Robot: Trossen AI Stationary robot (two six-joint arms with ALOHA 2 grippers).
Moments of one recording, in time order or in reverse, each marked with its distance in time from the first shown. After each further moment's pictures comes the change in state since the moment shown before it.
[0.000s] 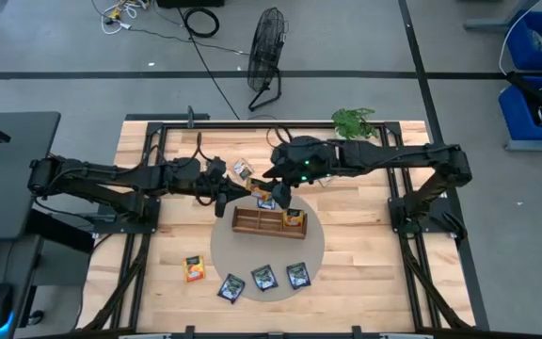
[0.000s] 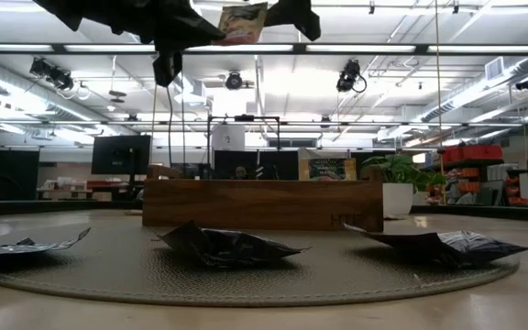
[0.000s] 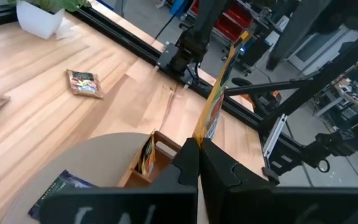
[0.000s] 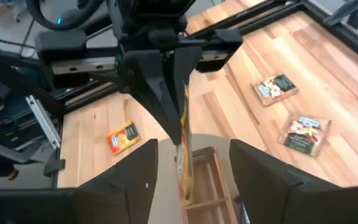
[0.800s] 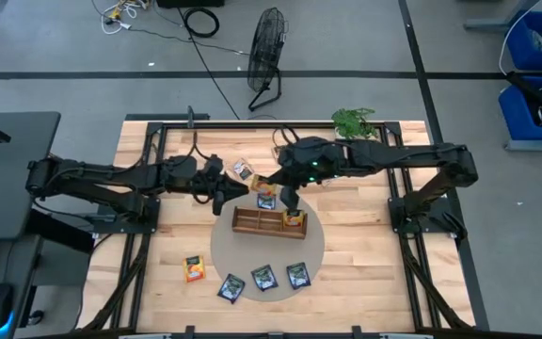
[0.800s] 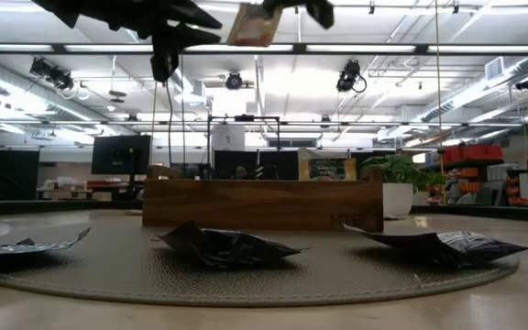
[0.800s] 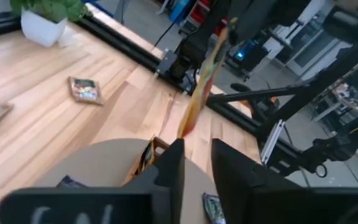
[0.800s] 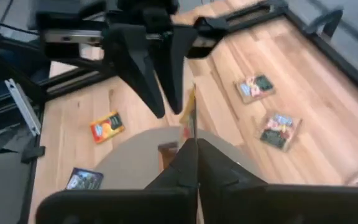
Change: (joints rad) left arm 0.005 -0.037 0.000 -0.011 0.000 0.001; right arm 0.023 -0.061 0.000 -0.094 0.079 -0.088
